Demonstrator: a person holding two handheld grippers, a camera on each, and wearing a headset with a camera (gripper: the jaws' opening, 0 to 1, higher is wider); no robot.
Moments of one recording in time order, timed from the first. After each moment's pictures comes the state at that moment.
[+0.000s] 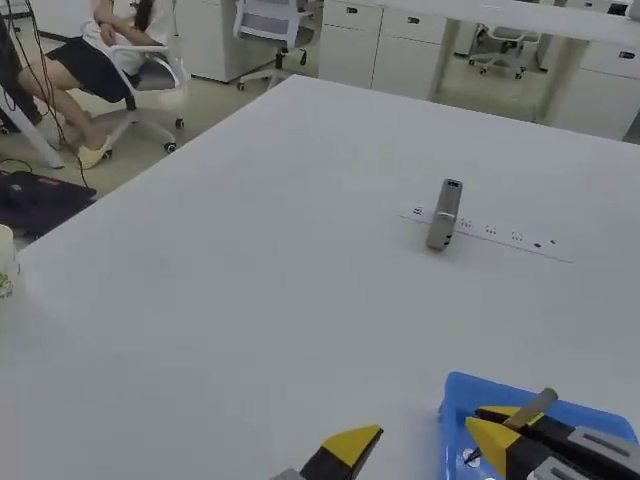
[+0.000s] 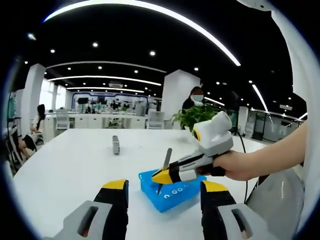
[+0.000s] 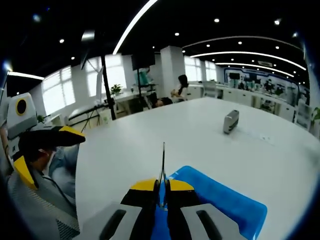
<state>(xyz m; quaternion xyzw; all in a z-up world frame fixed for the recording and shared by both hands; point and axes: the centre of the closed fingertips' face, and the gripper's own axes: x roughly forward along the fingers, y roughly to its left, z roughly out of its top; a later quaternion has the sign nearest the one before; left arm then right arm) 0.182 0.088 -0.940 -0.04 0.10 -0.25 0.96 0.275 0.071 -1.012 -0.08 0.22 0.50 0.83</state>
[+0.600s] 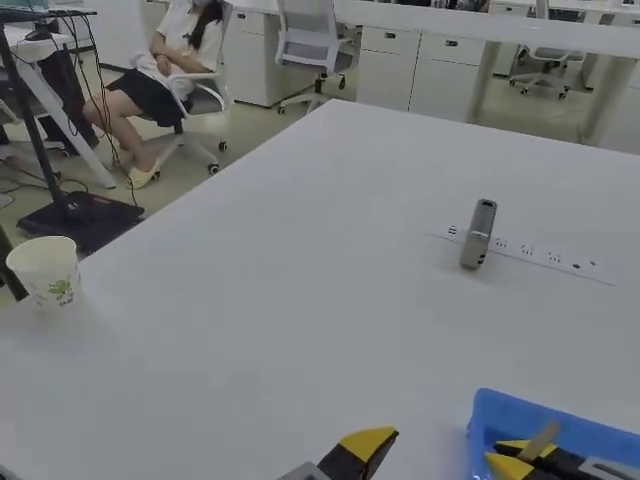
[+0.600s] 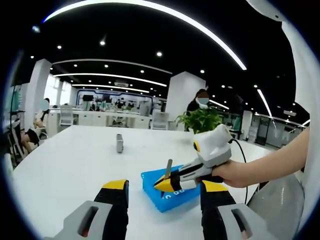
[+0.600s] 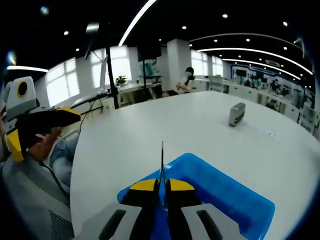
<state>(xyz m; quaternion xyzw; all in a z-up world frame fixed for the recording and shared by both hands) 0.183 0.092 -0.941 -0.05 0.10 -0.24 0.96 0.277 0.068 -1.034 -0.09 0.24 0.52 0.81</state>
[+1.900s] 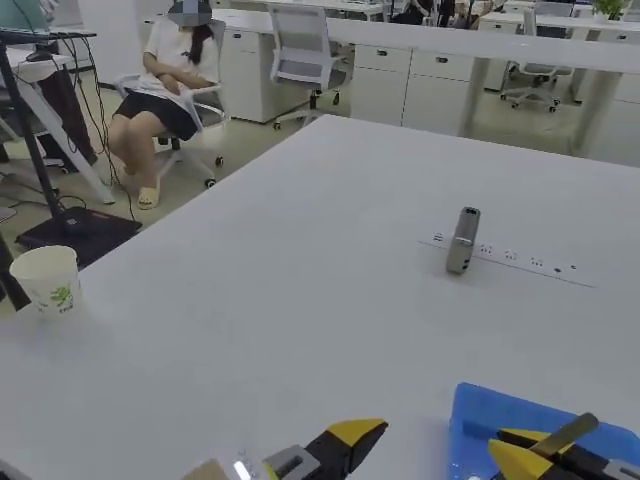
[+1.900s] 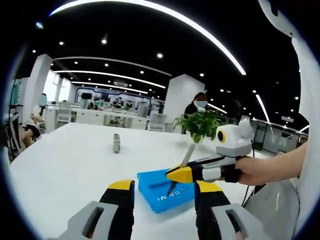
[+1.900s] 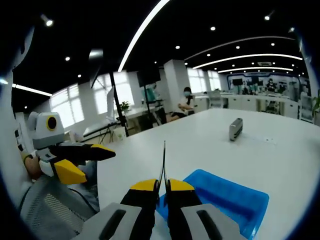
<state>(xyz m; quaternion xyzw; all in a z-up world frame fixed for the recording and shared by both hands) 0.181 0.092 -0.939 -0.08 0.10 -0.24 0.96 0.236 0.055 -0.972 0.00 0.18 0.53 0.83</state>
